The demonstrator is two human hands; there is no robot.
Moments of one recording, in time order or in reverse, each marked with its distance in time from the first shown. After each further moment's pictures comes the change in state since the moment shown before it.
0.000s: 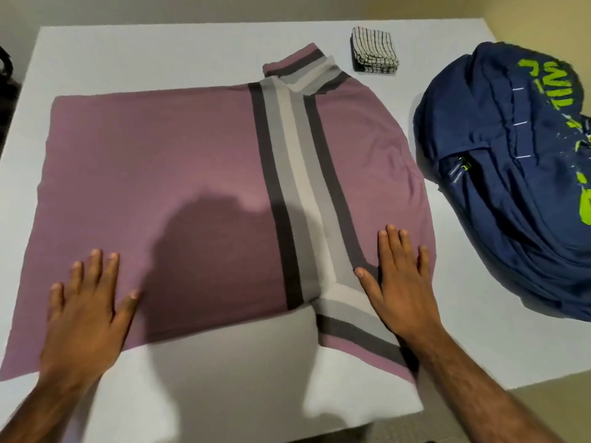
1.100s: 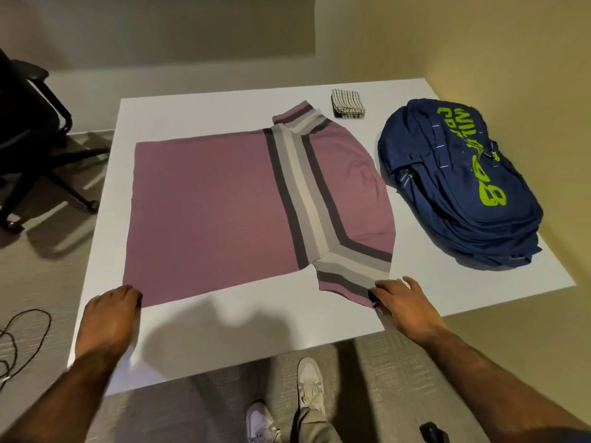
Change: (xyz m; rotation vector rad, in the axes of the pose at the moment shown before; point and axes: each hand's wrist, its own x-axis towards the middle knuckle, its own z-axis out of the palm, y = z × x) left_hand -0.078 -0.084 -0.073 0.220 -0.023 0.176; right_hand -0.155 0.021 -0.065 -0.112 -0.110 -0.273
